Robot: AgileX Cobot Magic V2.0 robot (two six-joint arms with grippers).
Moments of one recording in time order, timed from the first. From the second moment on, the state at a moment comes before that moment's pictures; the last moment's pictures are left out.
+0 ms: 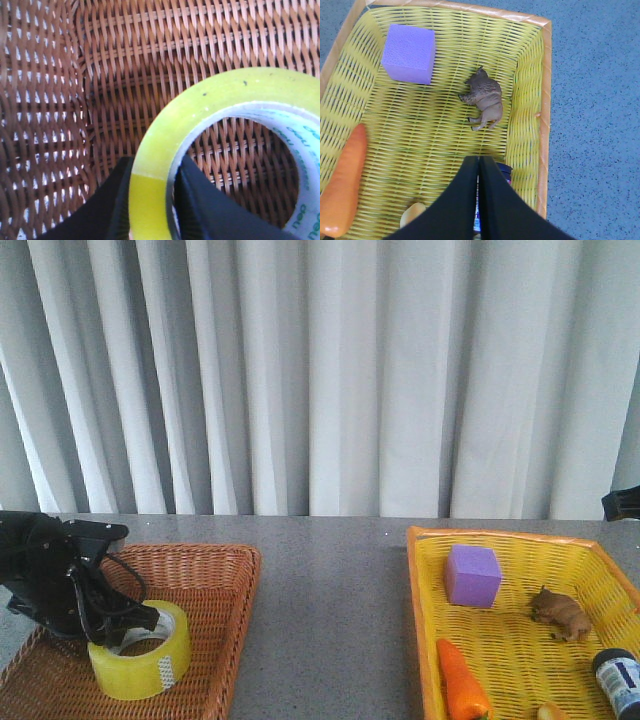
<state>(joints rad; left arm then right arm) -0.07 1.95 -1.54 -0.02 0.79 0.00 -0.12 1.52 -1.61 0.03 1.03 -0.10</state>
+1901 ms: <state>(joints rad) -0.15 1.55 -2.10 -0.13 1.01 0.04 -0.12 1.52 -1.61 0.03 1.04 -0.10</state>
